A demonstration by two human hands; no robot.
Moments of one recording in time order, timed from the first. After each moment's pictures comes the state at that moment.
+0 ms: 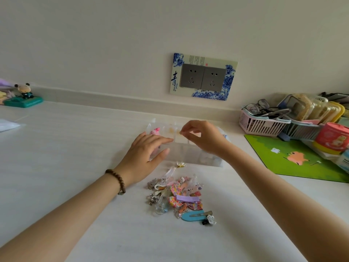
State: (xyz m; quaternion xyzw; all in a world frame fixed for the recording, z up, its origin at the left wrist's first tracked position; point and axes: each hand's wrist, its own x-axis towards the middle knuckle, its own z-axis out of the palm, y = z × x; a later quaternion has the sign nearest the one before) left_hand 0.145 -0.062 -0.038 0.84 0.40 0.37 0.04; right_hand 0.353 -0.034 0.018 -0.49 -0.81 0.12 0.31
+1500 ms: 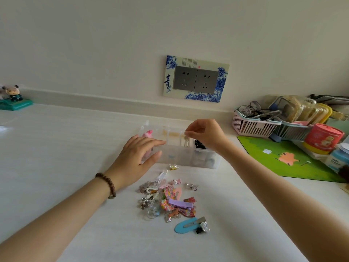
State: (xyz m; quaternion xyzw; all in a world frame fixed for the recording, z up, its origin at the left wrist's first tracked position) left_hand 0.144 -0.057 -0.040 0.84 0.39 0.38 0.03; right_hand 0.375 -0.020 0.019 -0.55 -0.71 0.21 0.39
